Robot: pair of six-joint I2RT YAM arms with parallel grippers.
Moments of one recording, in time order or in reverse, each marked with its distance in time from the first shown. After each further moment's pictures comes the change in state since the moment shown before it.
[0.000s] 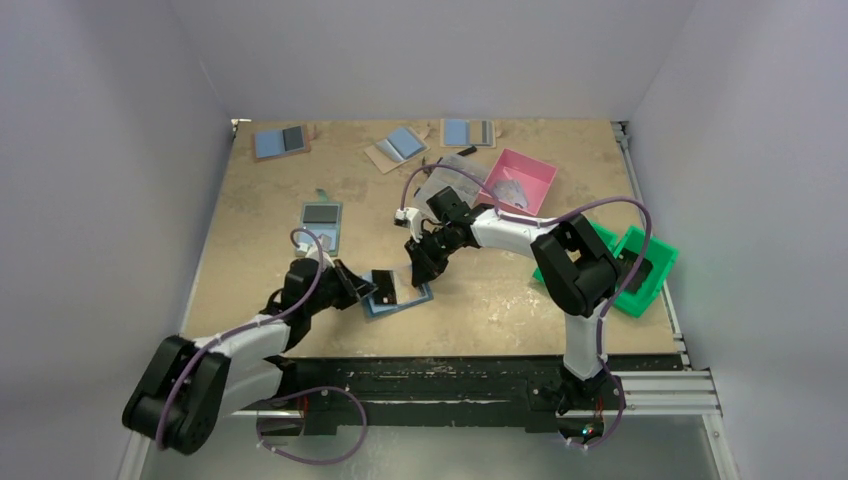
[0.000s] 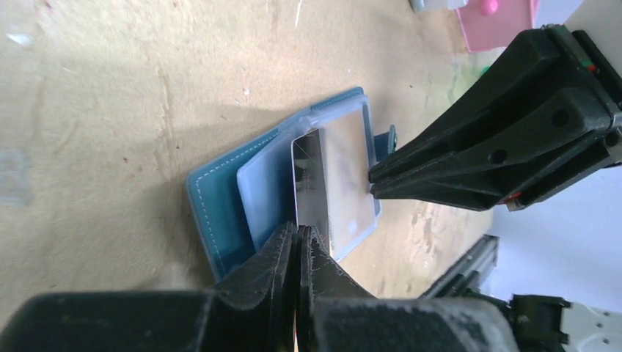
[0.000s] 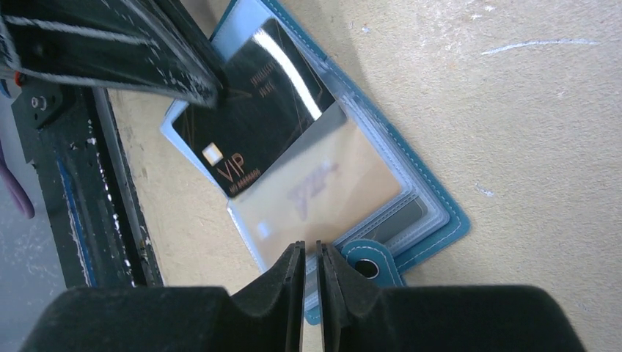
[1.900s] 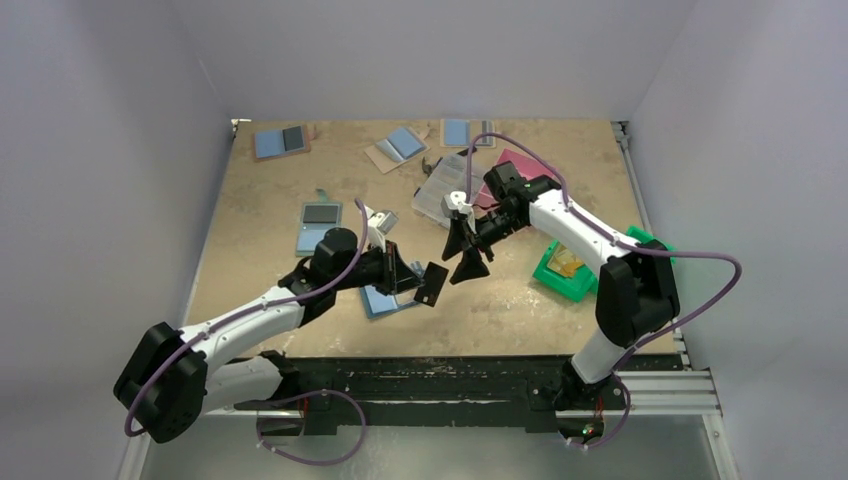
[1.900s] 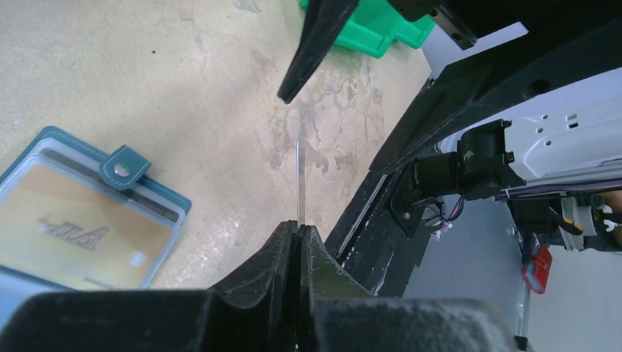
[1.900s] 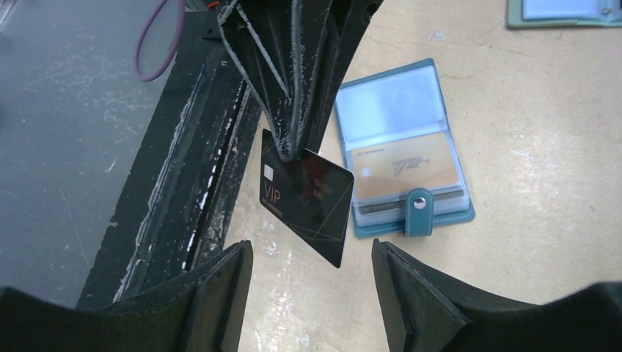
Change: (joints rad) left arm -0.301 -0.036 0.406 -0.318 0.165 0.306; right arm -0.224 -0.317 0.029 -0.565 -0.432 -0.862
